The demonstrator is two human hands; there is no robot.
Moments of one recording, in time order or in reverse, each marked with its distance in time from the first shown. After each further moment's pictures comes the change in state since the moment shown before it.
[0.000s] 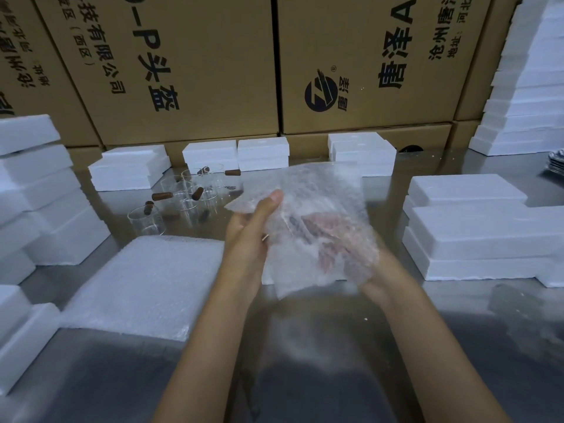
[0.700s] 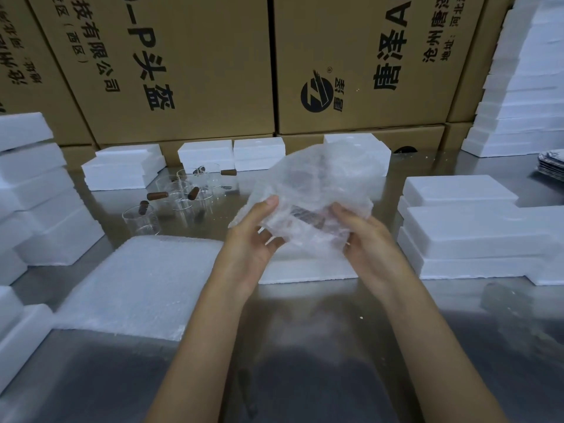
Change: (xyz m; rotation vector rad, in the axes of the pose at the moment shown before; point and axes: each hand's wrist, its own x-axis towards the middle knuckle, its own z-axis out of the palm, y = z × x) left_hand 0.004 -0.001 -0.008 -0.161 -0.148 -0.113; right_hand 0.013 0.000 -0.015 0.094 0.100 -0.158
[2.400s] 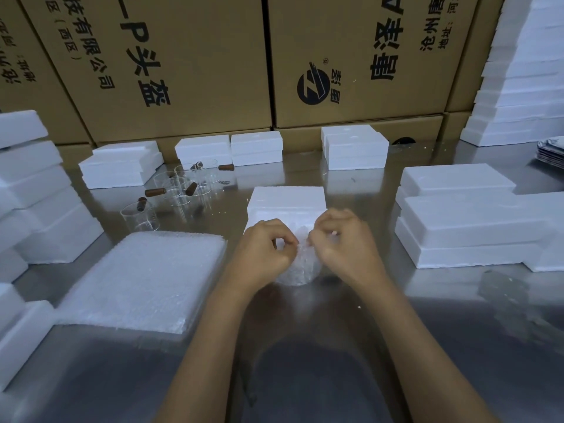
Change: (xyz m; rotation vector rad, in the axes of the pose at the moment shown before) left_hand 0.005 -0.032 -0.015 1.257 -0.063 0.384; right_hand 0.000 0.026 0.005 -1.081 0.066 -0.441
